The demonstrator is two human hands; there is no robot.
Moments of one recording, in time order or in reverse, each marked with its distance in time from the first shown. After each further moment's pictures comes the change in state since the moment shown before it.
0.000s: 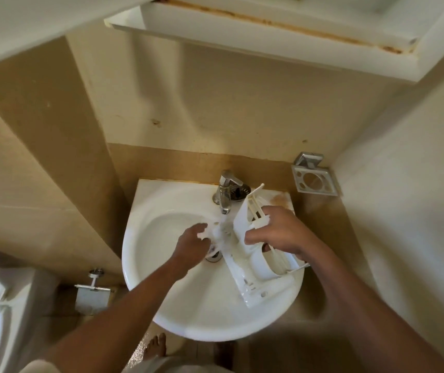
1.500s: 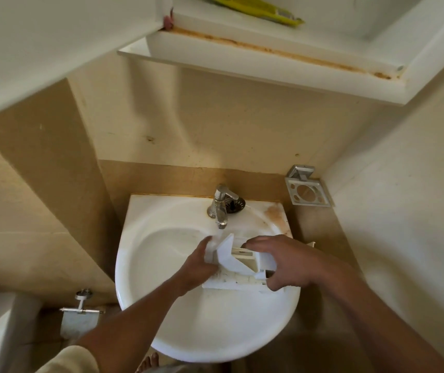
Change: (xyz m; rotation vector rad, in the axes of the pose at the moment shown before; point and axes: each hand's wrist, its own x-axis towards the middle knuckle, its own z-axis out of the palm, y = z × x) left_hand 0.036 -0.031 0.015 0.060 -0.277 0.141; right_hand -0.011 0.015 -0.013 -0.697 -0.260 -0.162
